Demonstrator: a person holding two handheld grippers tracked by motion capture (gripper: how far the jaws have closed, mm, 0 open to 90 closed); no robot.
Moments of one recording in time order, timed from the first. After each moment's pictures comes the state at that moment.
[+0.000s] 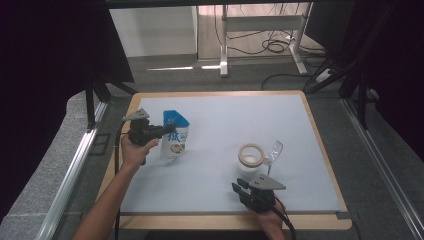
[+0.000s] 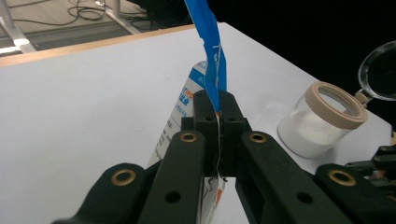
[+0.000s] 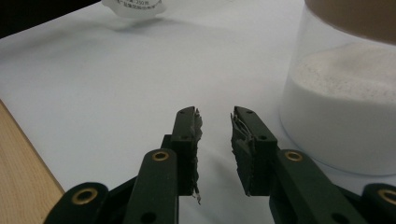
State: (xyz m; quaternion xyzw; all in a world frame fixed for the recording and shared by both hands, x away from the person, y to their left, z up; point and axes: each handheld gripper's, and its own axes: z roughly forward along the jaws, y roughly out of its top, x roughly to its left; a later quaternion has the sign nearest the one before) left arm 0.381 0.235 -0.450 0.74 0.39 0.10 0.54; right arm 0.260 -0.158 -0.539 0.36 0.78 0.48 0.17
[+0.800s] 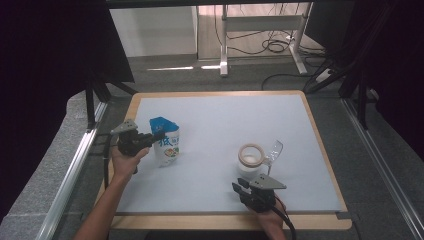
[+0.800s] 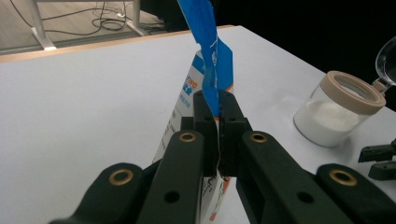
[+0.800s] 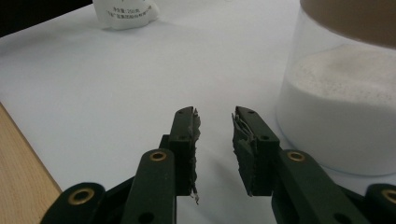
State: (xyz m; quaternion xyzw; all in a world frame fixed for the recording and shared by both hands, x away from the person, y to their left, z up) left arm 0.352 0.259 -0.471 0.72 0.40 0.13 0.55; right arm 0.261 -0.159 -0.538 0.36 0.79 0.47 0.17
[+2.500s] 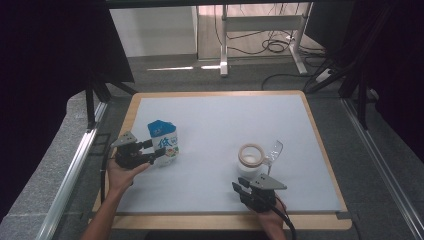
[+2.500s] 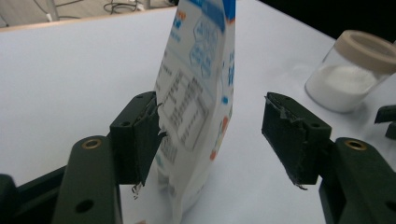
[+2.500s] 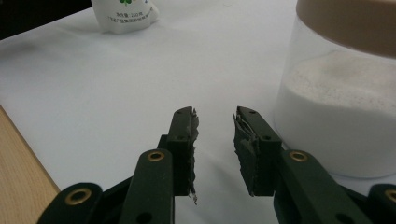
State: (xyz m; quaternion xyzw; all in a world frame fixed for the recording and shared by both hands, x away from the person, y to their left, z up) left arm 0.322 0.261 -0.492 0.74 0.41 0.15 0.51; right arm 0.260 -0.160 -0.536 0.36 0.78 0.48 0.18
